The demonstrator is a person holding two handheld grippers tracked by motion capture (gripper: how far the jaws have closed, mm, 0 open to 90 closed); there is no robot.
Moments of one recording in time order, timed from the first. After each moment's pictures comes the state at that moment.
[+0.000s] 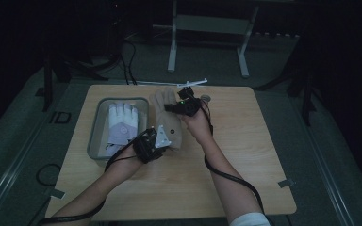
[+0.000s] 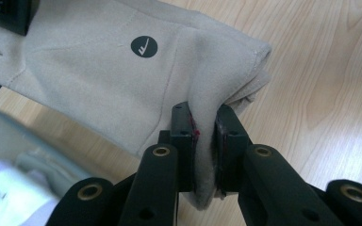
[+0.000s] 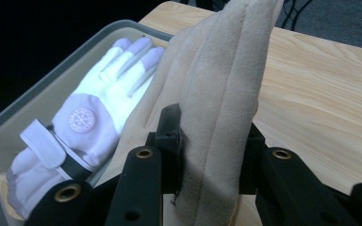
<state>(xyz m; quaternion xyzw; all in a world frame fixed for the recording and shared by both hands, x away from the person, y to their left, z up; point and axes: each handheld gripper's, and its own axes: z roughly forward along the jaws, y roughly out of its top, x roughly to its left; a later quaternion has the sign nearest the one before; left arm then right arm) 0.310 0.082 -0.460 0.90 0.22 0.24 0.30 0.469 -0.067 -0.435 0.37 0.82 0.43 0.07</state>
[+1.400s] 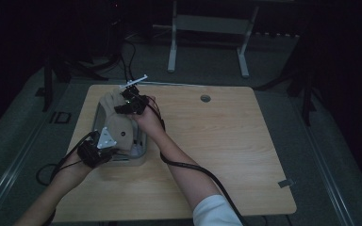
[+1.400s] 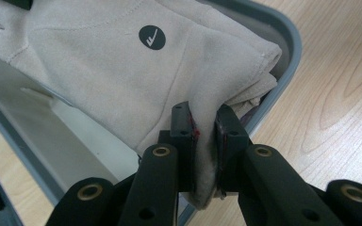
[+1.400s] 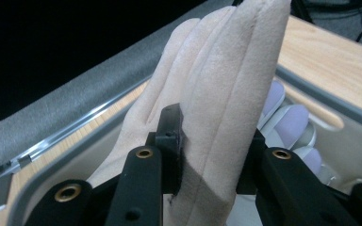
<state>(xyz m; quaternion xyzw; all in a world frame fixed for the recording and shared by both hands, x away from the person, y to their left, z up) 0.291 0.215 -0.478 0.88 0.32 0.24 0.26 0.470 0.090 -0.450 0.29 0.86 0.42 0.03</state>
